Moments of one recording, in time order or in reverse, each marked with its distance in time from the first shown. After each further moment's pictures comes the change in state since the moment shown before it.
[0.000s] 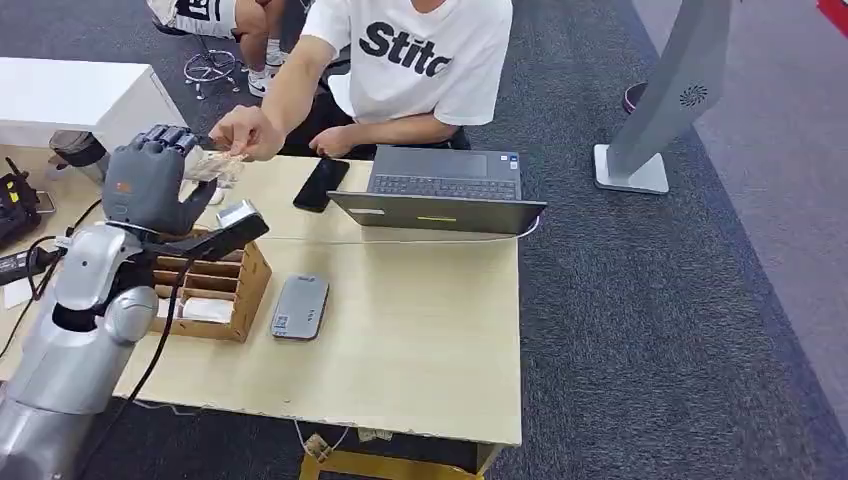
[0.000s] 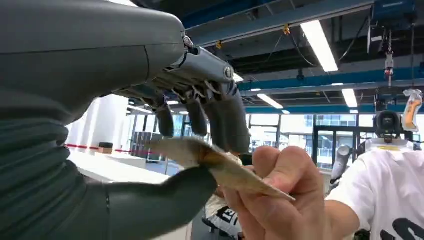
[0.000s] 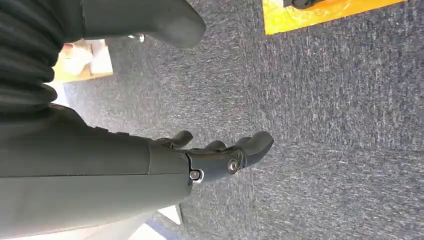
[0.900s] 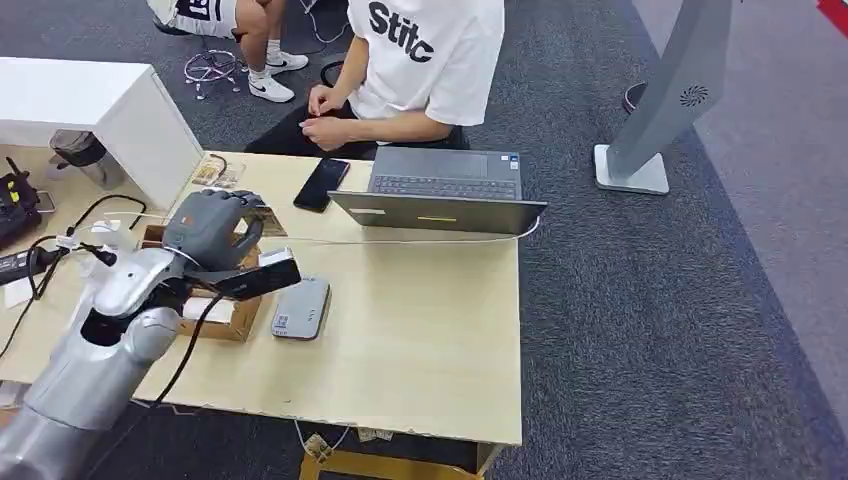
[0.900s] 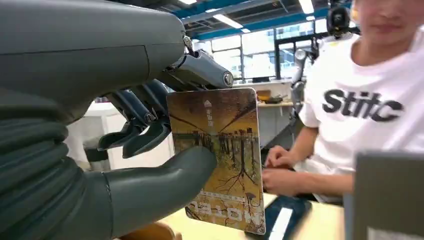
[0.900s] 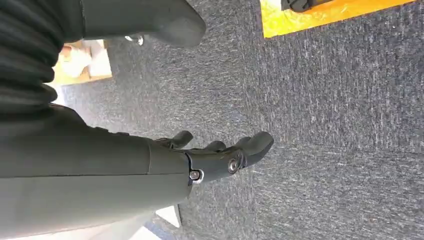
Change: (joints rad) left arm 0.026 0.021 -0.141 0.017 0.142 -0.243 -0.056; right arm 0.000 0.000 0.007 0.000 -0.021 0.002 -0.006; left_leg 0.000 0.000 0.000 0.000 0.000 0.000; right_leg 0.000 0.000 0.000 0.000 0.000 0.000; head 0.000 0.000
